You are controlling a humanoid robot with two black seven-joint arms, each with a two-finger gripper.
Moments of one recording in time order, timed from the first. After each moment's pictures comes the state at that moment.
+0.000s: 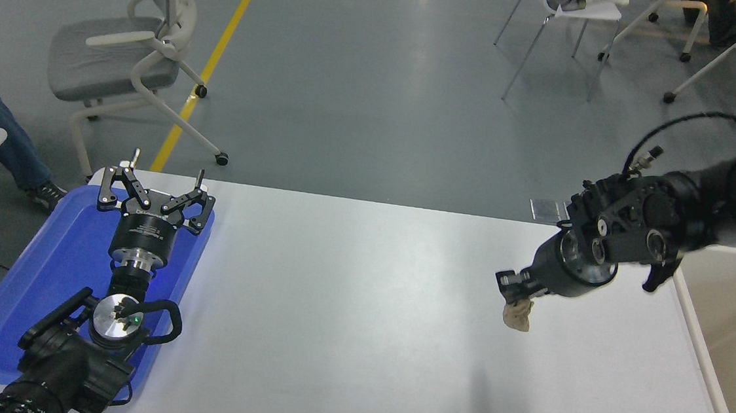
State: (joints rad) left arm -0.50 0.11 -1.16 -0.54 -0.09 -0.64 -0.36; right arm 2.02 -0.10 -1.39 1.44 -0.21 0.31 0.22
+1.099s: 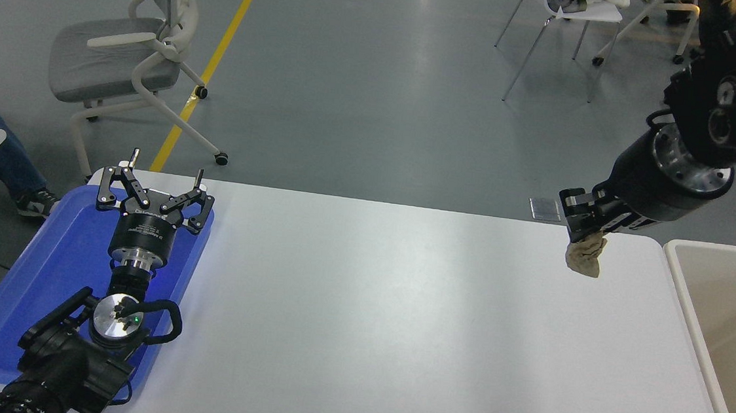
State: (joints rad) left arm -0.50 0.11 -1.16 -0.54 -0.09 -0.64 -0.36; right arm 2.41 -0.25 -1.57 1.56 -0.25 0.56 0.24
